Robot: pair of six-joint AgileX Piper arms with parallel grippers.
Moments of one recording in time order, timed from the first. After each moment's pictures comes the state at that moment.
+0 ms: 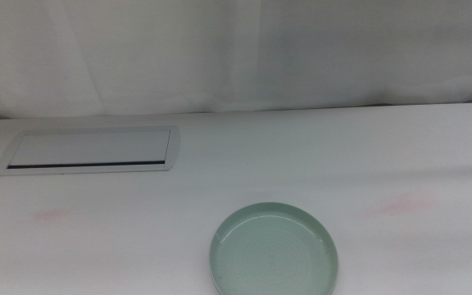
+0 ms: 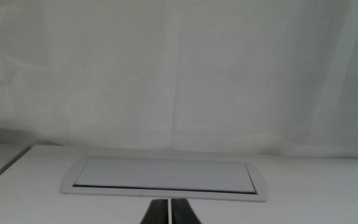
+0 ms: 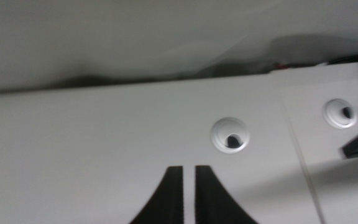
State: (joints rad) left arm 0.05 0.01 0.00 0.10 0.16 -0.18; right arm 0.04 1.49 -1.38 -0.29 0.75 0.17
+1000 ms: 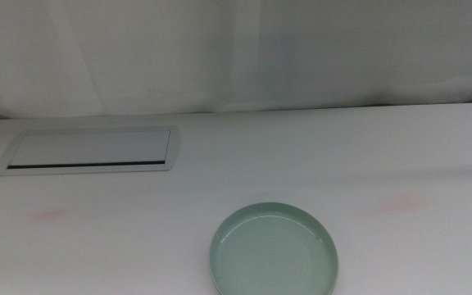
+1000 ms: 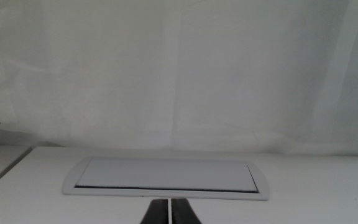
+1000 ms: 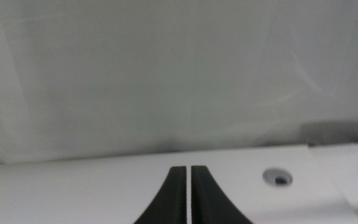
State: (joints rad) left arm 0.05 0.01 0.00 0.10 0.16 -0.16; right arm 0.18 0.39 -0.54 -0.31 0.42 0.32
